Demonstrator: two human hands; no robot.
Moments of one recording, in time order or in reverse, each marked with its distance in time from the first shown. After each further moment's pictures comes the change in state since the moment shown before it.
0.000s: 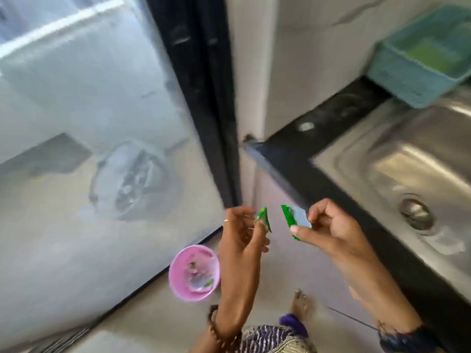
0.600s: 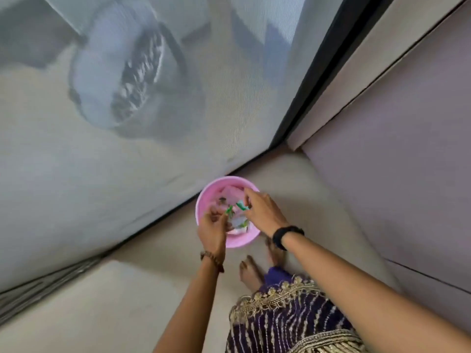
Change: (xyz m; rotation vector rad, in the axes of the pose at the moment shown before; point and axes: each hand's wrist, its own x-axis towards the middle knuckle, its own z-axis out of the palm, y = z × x) left_hand 0.083 -0.390 -0.243 0.254 0.301 -0.662; right_hand 0.147 0.396 0.263 -0.876 -0.354 0.221
